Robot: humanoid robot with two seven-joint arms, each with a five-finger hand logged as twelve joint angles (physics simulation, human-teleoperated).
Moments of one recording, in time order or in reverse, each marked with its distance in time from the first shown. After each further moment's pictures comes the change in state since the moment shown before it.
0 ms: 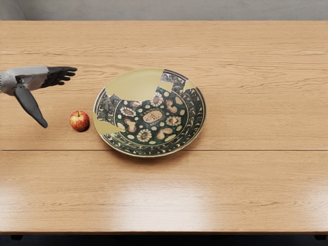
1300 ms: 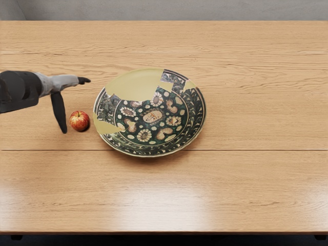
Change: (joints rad) left arm -0.088 -0.130 -0.020 -0.440 0.206 0.351 0.865; right arm 0.003 0.000 0.009 -0.002 0.002 0.000 0.000
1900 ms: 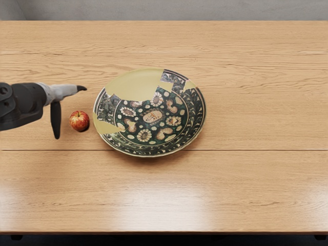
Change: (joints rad) left arm -0.001 -0.026 0.112 0.004 0.177 0.026 0.000; right arm 0.000 0.000 -0.001 0.000 0.000 0.000 0.000
